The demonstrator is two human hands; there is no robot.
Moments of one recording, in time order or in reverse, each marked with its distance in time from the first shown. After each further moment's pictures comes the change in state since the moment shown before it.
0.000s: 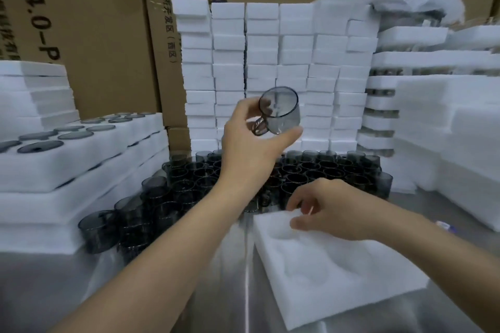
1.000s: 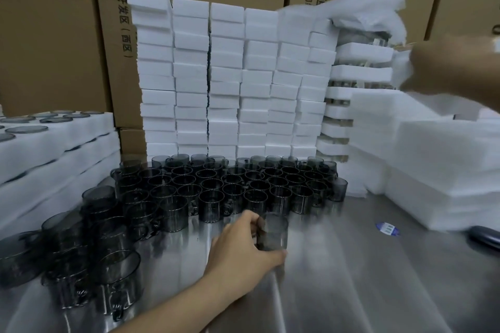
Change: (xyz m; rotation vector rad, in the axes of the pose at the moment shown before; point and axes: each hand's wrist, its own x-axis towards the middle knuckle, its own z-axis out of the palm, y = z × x) left_hand -0.086 -0.100 0.031 0.385 -0.445 -0.381; right_hand -0.007 0.106 -0.252 -0.807 0.506 0.733
